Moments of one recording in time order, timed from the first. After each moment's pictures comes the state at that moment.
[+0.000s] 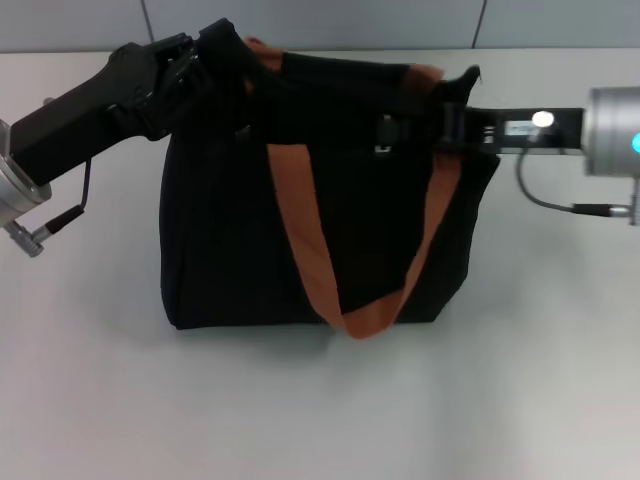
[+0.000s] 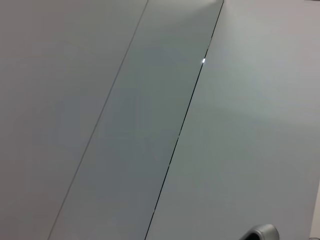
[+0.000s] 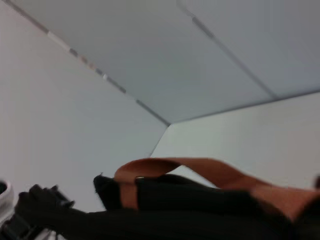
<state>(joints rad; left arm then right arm) -0.58 -2.06 0.53 0.42 1.60 1.79 -1.31 0.53 2.08 -1.09 -0.93 -1.77 -1.35 2.38</state>
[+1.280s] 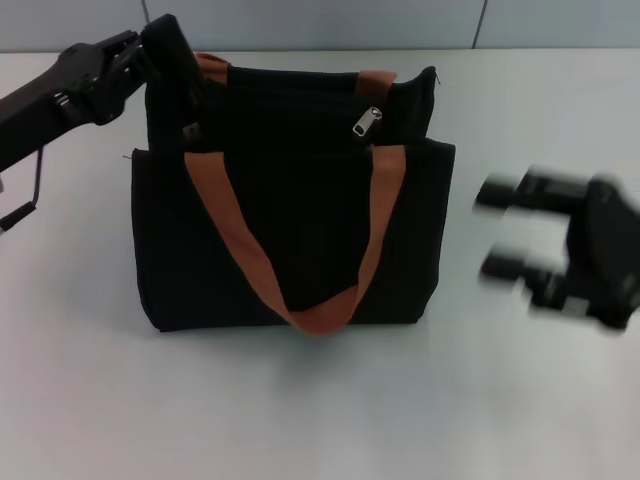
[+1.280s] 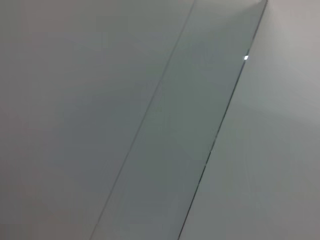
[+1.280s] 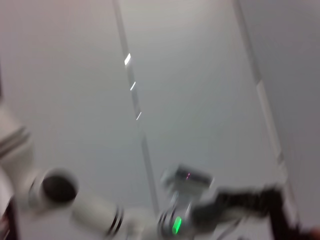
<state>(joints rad) -0.54 -2.01 0.52 0.42 1.60 1.74 -1.39 0.43 2.05 -0.73 -0.56 -1.69 -2.01 1.15</state>
